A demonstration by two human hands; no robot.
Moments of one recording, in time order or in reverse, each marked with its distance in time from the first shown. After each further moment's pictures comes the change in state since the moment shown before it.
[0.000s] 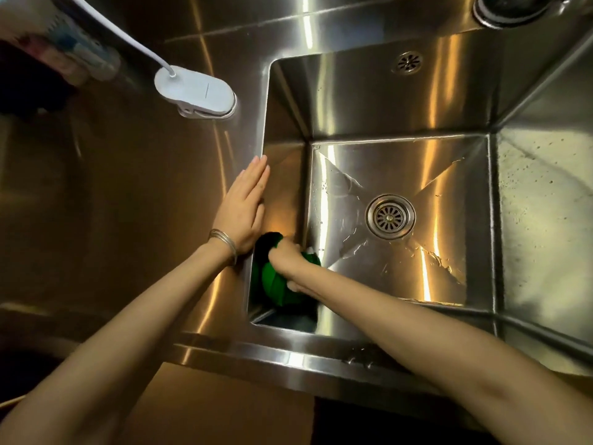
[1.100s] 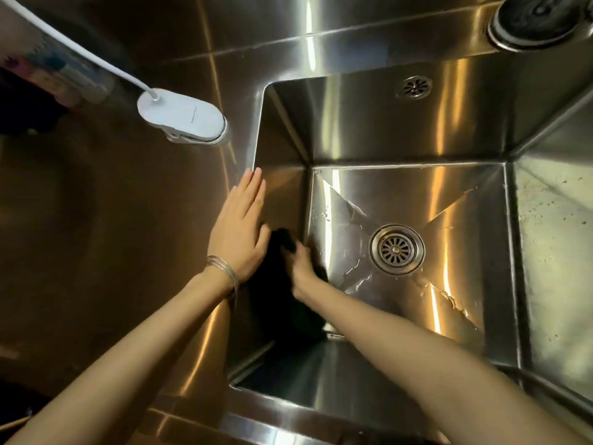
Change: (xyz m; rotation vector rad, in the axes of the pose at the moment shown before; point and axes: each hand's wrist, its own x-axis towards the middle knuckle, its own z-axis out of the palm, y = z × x) left_hand 0.024 0.016 0.013 0.132 0.009 -0.144; right_hand 0.138 0.047 -0.011 0.639 0.217 -0.042
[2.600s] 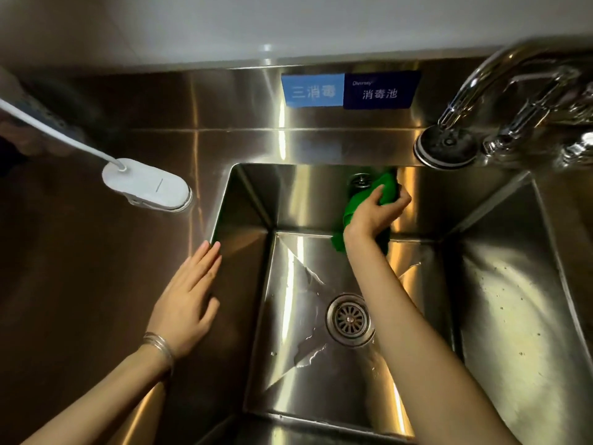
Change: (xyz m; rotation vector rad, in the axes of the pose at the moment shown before) left_hand 0.006 -0.012 0.003 -0.009 0.007 0.052; right_hand -0.005 -0.258 -0.128 0.376 0.821 -0.758
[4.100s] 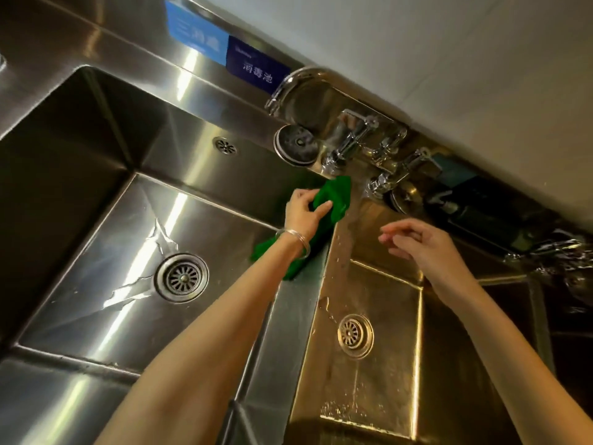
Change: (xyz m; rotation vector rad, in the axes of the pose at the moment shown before) left_hand 0.224 0.369 0.065 -1.296 0.131 -0.519; right_hand 0.156 -0.242 -0.263 -0.974 -0.947 -0.280
